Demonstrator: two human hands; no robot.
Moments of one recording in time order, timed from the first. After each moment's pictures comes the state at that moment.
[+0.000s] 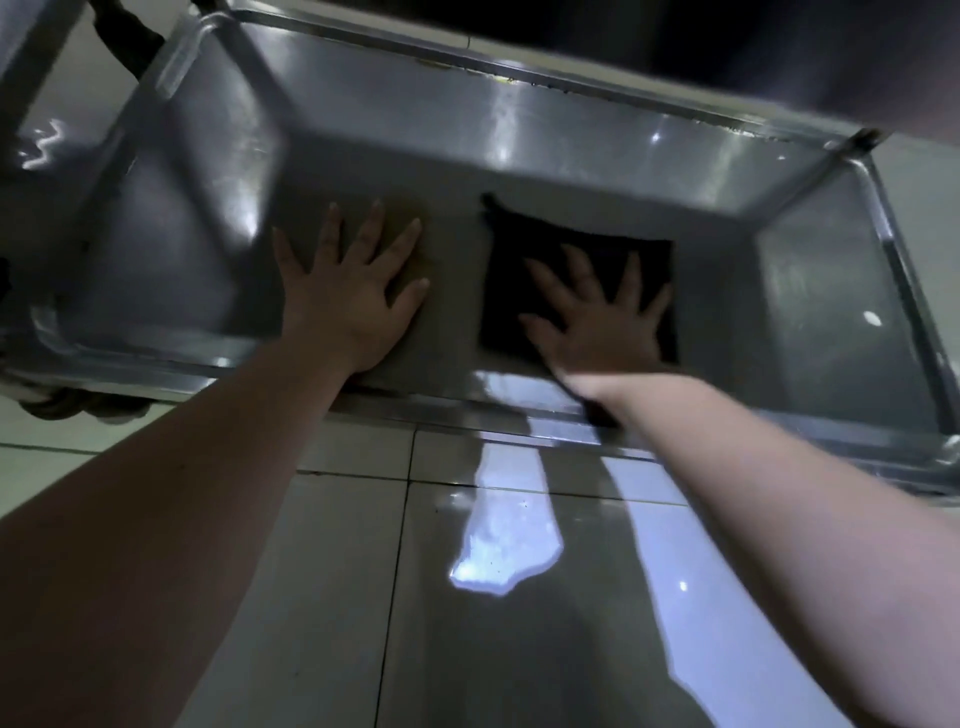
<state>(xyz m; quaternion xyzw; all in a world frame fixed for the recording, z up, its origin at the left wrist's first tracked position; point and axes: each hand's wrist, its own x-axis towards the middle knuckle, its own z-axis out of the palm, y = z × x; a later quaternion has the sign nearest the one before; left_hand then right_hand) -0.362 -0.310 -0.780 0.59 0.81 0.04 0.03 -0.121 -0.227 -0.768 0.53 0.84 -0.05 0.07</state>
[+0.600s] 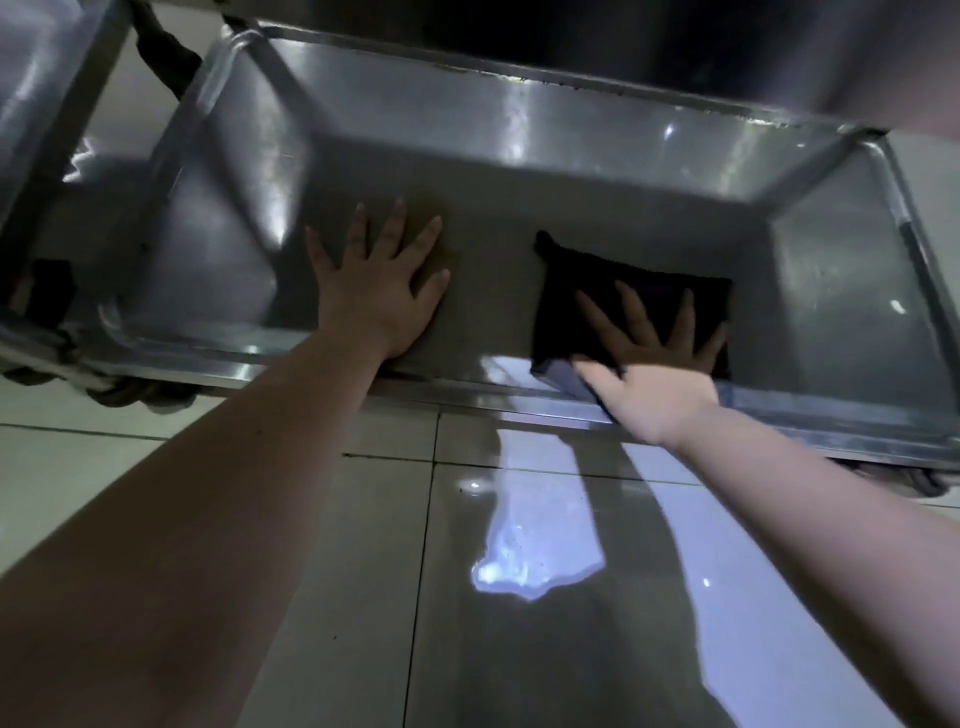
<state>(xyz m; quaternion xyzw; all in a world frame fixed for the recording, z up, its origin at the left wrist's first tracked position) -0.359 -0.315 -0.774 0.59 0.81 0.04 0.04 -0.073 -0.270 -0.762 0.55 0.83 -0.07 0.08</state>
